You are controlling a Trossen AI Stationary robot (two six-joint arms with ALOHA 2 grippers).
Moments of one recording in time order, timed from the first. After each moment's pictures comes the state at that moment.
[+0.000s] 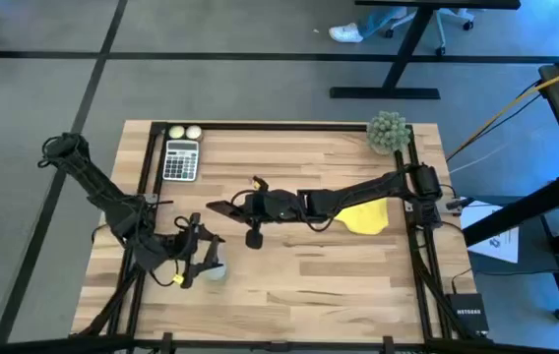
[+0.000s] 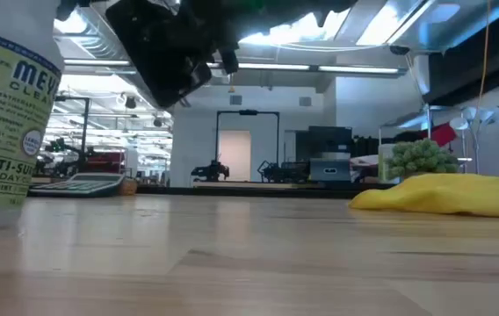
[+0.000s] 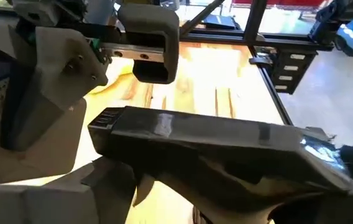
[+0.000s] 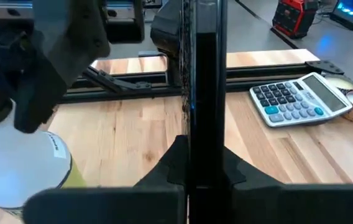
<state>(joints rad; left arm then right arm) -0.77 1.05 0.69 -0.13 -0.70 -0.39 0.12 1.98 1.43 0.19 0.16 0.10</state>
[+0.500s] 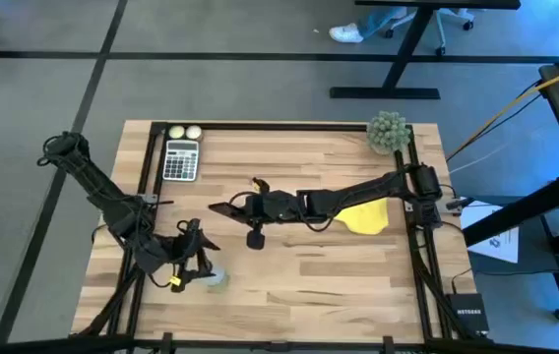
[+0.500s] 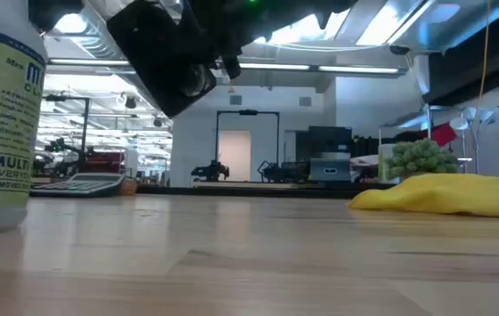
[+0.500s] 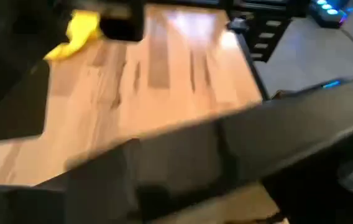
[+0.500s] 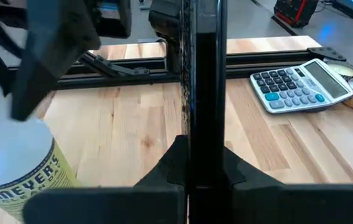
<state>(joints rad) -0.80 1.03 0.72 -0.32 -0.57 -0.54 0.12 1.98 1.43 0.15 0.16 0.11</state>
